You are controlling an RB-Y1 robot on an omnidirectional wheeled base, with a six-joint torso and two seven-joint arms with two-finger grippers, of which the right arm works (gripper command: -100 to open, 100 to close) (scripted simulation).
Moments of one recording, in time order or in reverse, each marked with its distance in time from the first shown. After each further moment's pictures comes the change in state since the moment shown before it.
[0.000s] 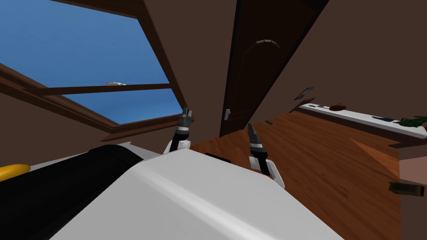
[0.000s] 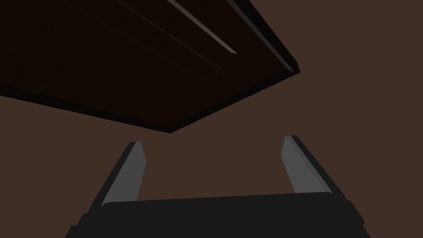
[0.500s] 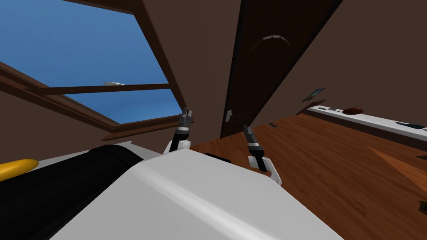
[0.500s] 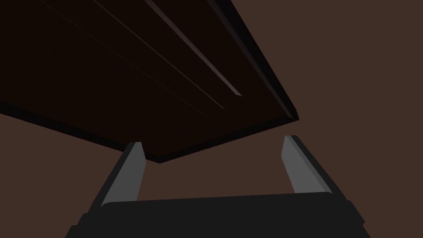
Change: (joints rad) arm -0.053 -0.032 0.016 0.106 0.067 0.015 0.096
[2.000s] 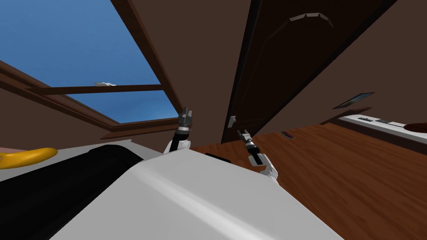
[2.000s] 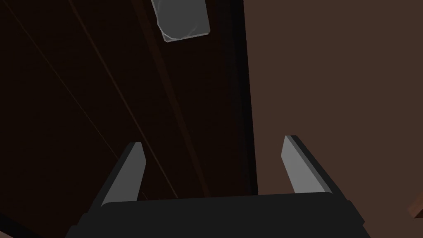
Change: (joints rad) arm -0.165 -0.092 0.031 0.354 0.185 0.005 0.281
